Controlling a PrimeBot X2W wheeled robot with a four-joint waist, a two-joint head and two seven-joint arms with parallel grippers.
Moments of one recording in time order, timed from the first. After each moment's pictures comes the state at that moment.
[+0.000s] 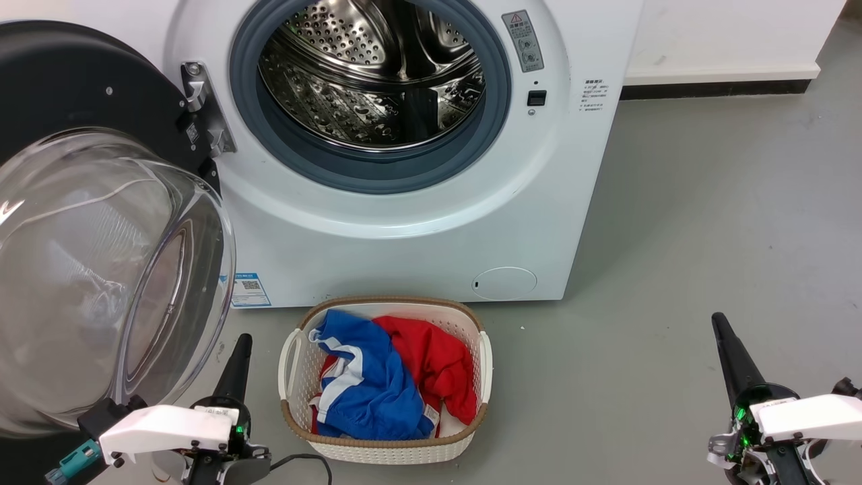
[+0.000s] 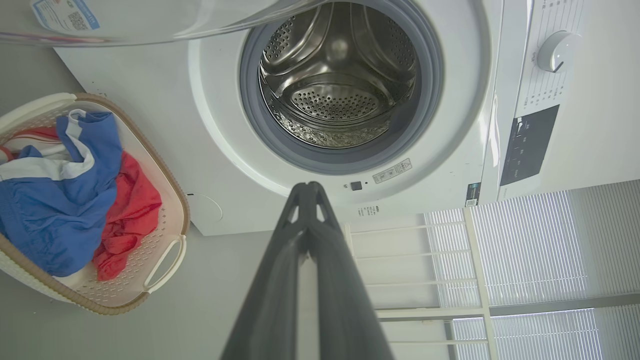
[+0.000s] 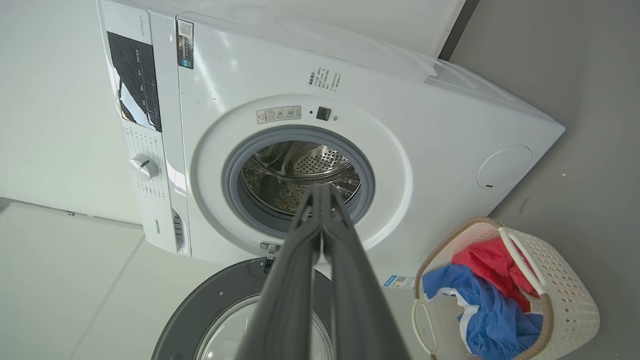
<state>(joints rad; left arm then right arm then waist) -0.07 0.11 0.02 0.22 -1.41 -0.06 0.04 -0.06 -0.06 -0.10 0.20 1.34 0.13 0.09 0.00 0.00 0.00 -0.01</state>
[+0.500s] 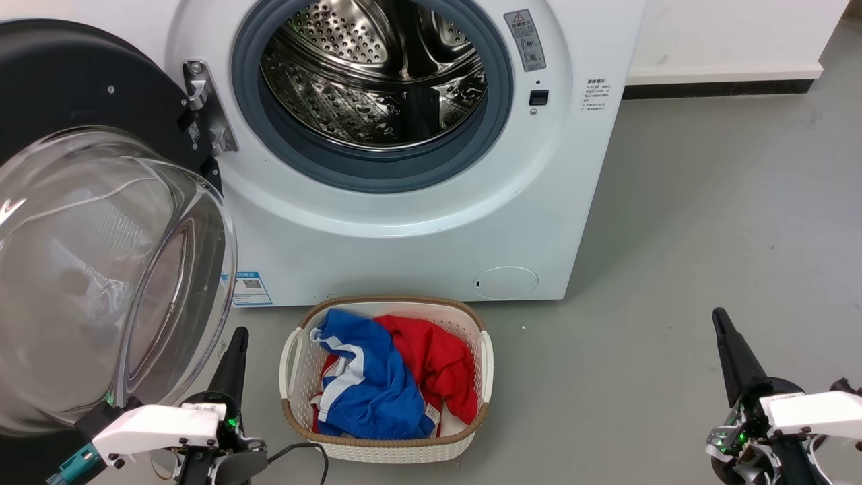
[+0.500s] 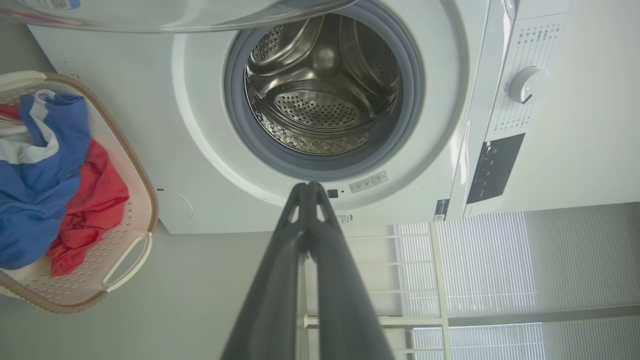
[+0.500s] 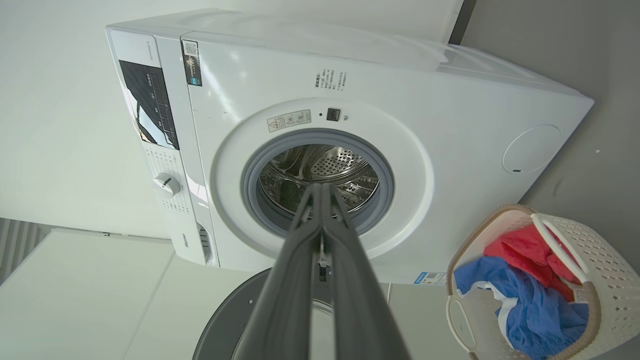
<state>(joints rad) -0.09 0.08 0.06 0.23 -1.51 -0.09 0.07 -0.08 -0.06 -0.11 0.22 1.46 0.13 0.10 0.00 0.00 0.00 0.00</state>
